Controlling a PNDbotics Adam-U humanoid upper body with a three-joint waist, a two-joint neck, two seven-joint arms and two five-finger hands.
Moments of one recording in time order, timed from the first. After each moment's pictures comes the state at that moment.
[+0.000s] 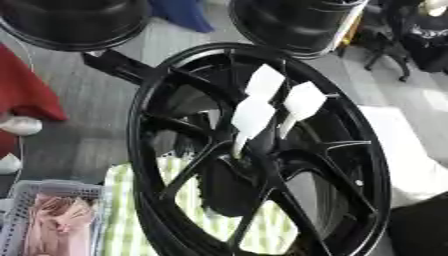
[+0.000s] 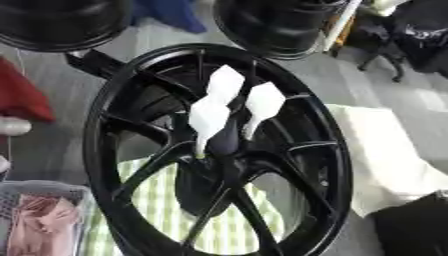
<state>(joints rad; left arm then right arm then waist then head) -0.18 0.34 0.12 -1.98 0.24 -0.07 0.12 0.18 -1.16 -0.50 -2.00 -0.52 -0.16 -0.23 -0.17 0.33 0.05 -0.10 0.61</state>
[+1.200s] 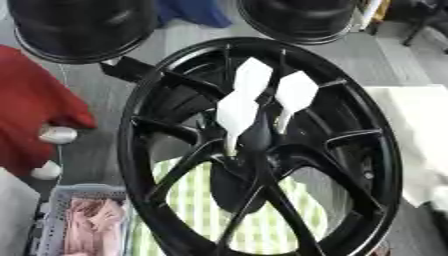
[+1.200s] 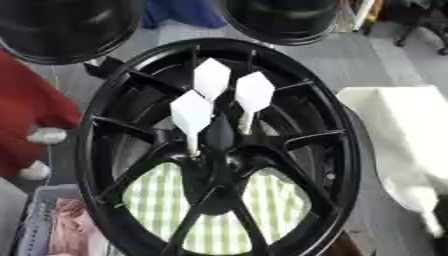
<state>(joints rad) -0.18 0.30 0.12 -1.98 0.26 -0.09 0.14 0.52 -0.53 -0.49 -1.99 0.10 0.01 -0.67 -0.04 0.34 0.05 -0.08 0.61</state>
